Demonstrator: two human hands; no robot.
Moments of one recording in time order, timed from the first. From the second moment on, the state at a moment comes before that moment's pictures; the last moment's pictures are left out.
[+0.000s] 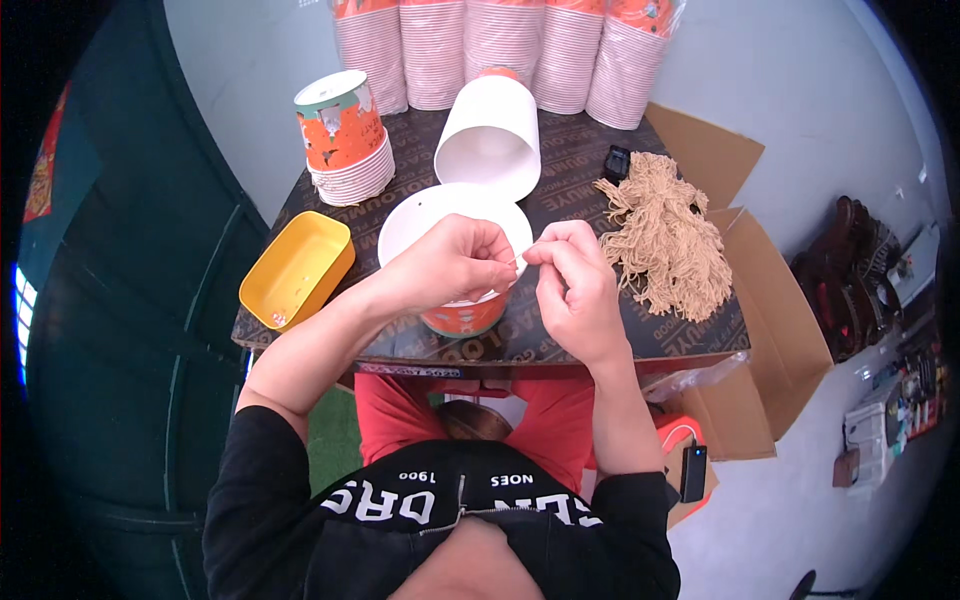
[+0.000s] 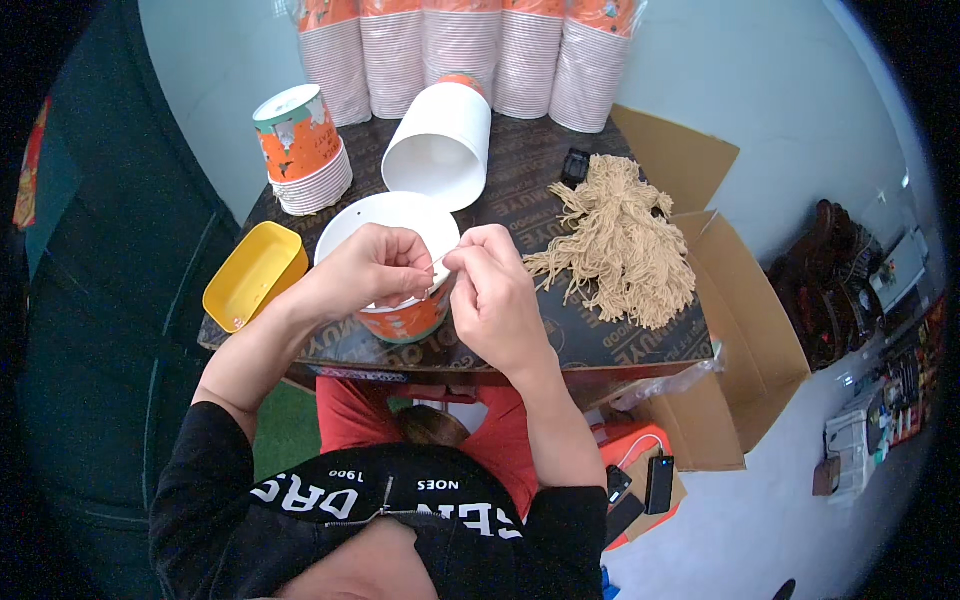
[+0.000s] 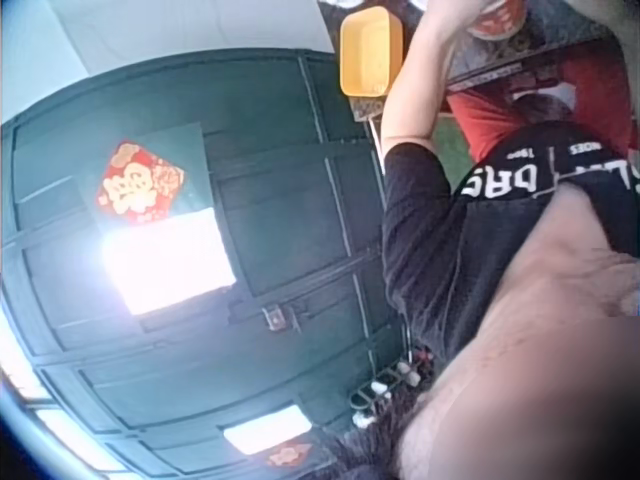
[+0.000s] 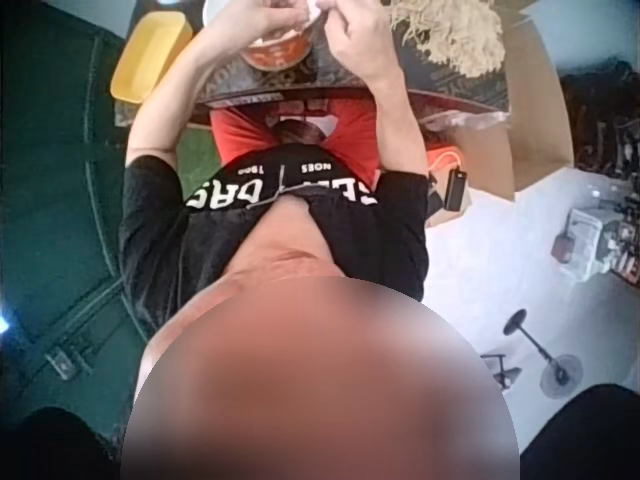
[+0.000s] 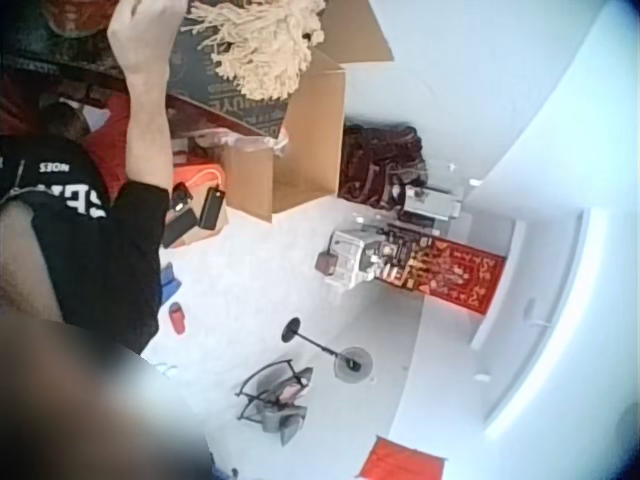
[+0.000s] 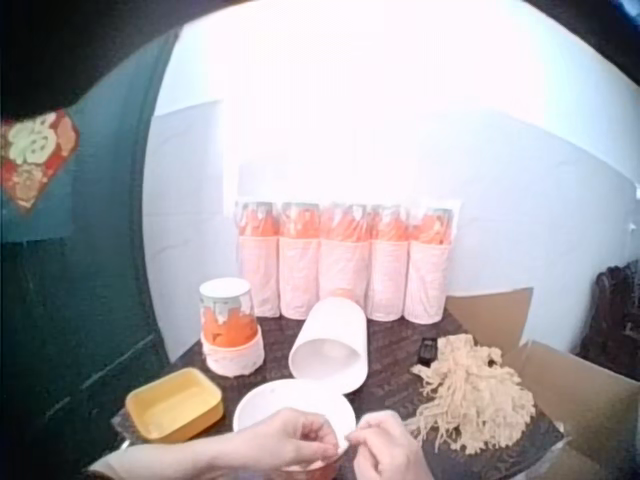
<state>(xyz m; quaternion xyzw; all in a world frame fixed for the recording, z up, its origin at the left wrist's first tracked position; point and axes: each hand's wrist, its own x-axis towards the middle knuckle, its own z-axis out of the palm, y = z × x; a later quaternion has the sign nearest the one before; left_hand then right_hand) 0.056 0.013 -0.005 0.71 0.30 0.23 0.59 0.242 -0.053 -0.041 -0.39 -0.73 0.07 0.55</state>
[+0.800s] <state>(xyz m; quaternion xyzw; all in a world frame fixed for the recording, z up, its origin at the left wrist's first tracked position) 0.058 0.023 -0.012 0.68 0.29 0.26 0.63 0.229 -0.055 -0.060 -0.36 -0.73 0.02 0.58</state>
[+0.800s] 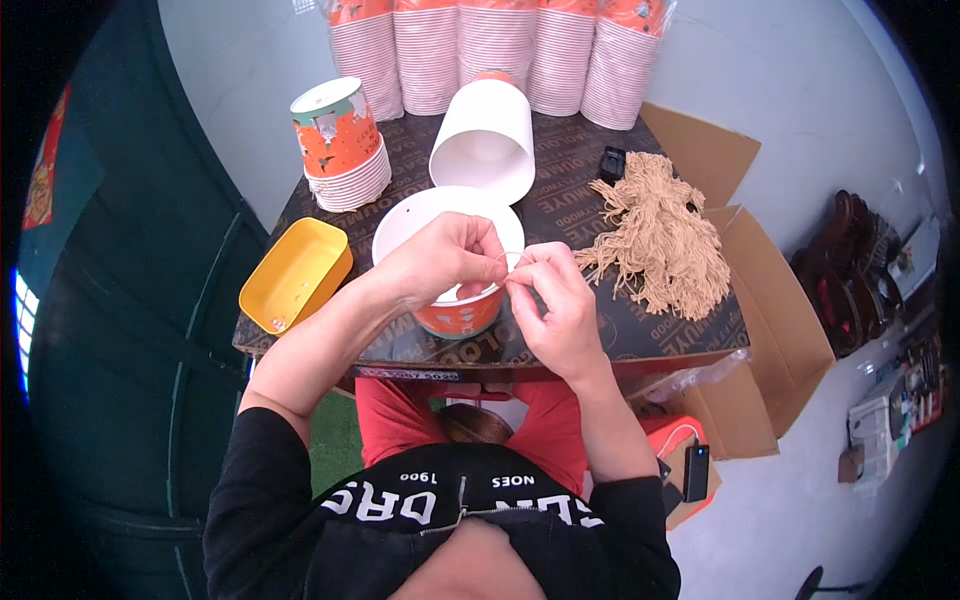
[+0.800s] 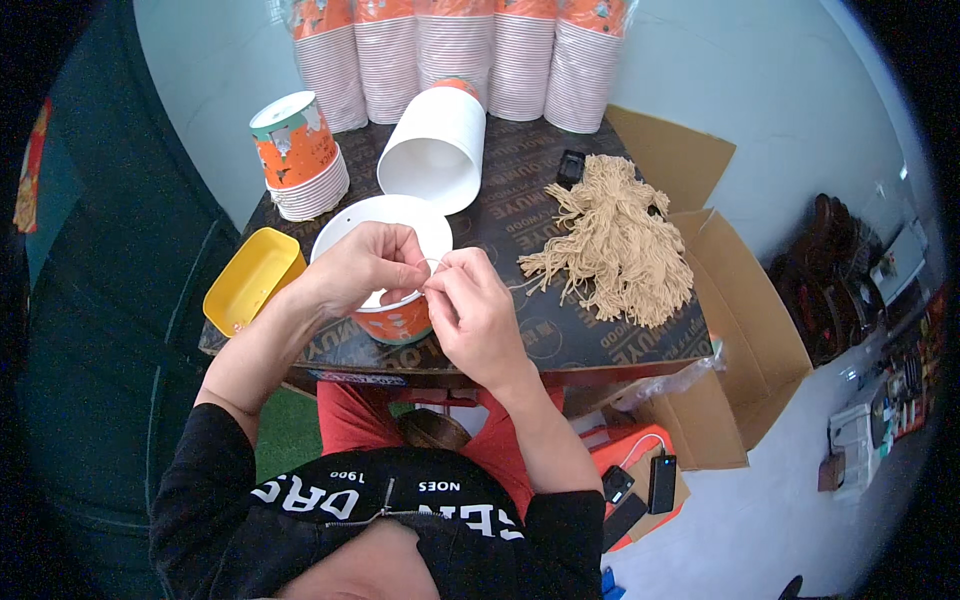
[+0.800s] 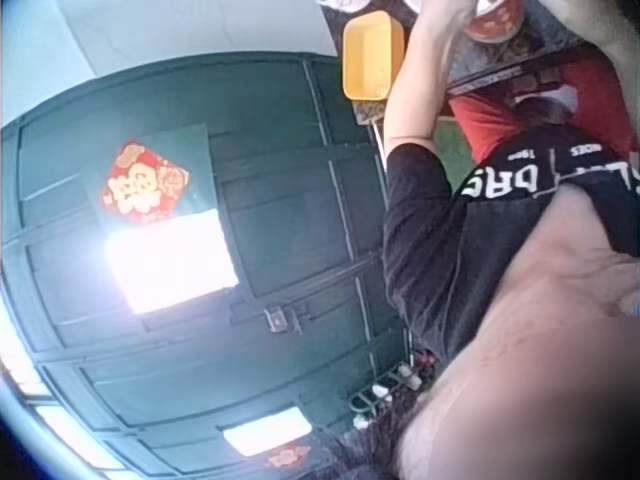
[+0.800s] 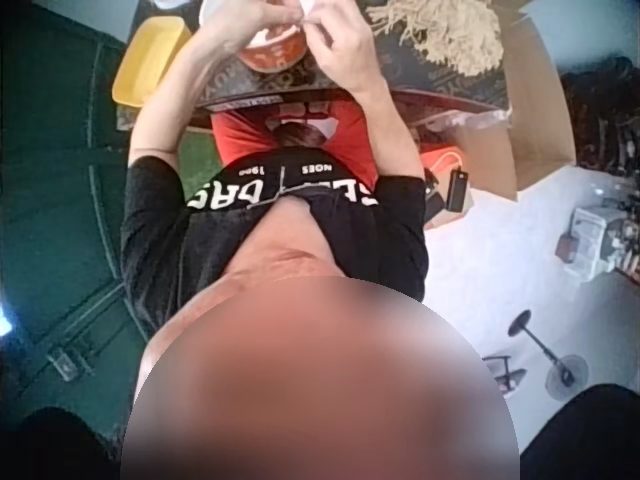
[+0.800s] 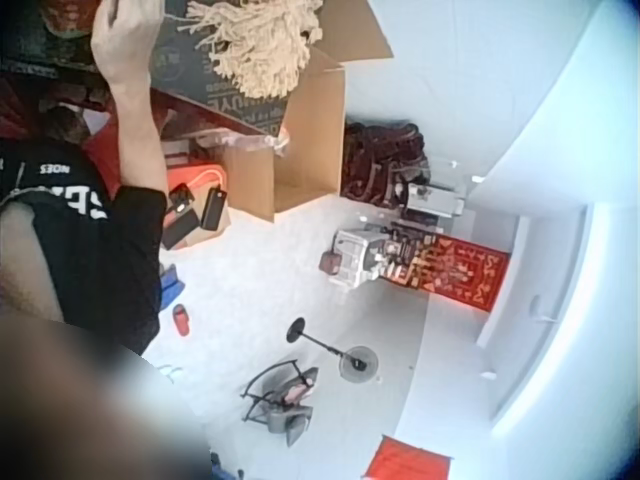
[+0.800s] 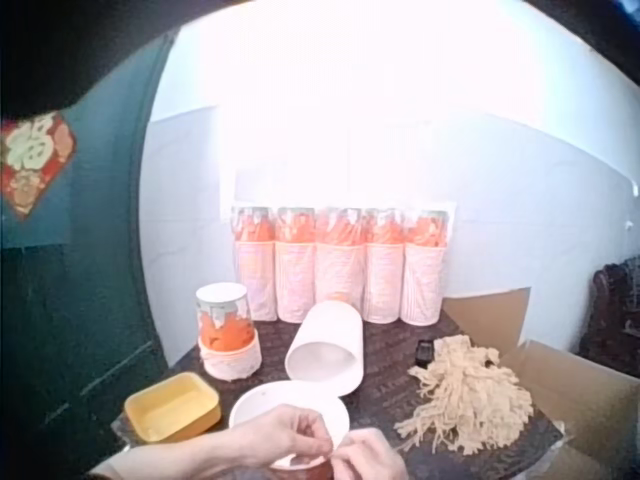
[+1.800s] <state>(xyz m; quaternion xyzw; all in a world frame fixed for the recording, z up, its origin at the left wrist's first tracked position) 0.063 -0.002 -0.044 0.84 0.30 0.43 0.10 0.239 -0.033 -0.061 -0.39 -0.70 0.24 0.54</state>
